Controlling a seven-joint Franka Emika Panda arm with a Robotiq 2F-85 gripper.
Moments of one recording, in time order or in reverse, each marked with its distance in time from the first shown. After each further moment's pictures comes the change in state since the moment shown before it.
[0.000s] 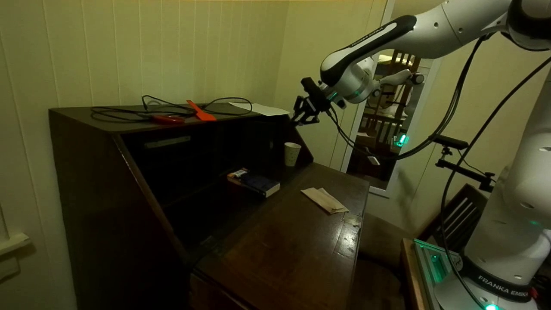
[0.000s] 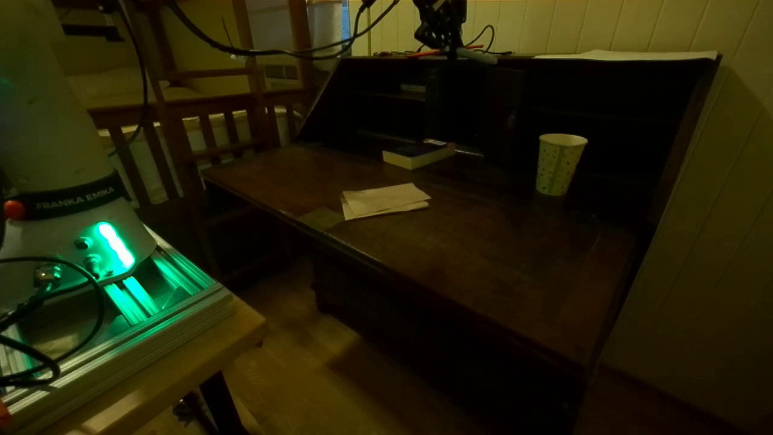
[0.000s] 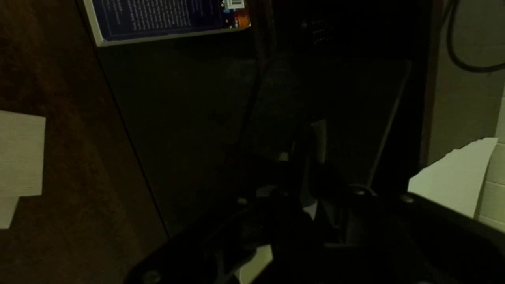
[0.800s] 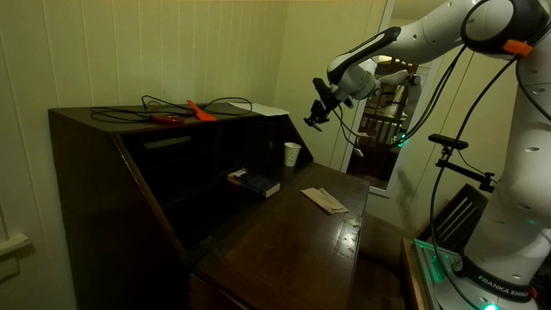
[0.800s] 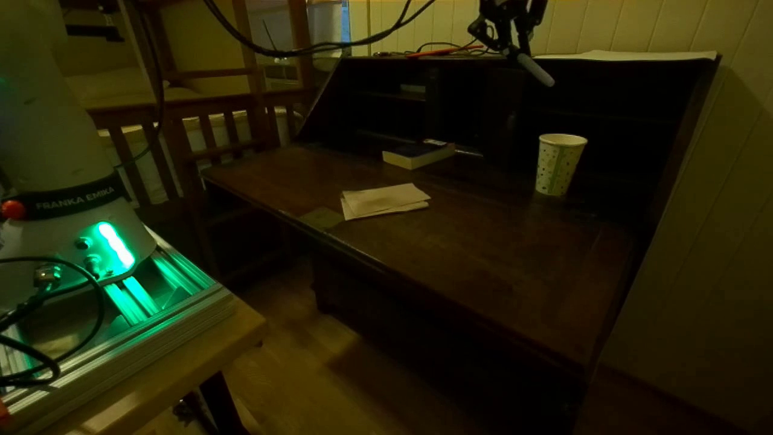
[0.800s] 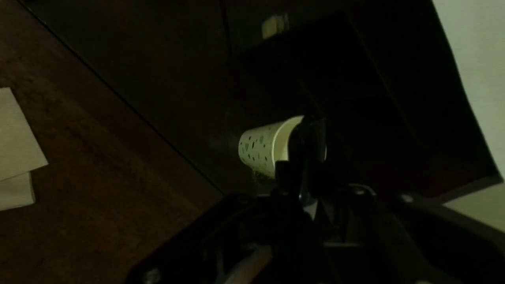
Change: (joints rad) arm -0.046 0.174 -0.204 0.252 0.009 -0.212 0.340
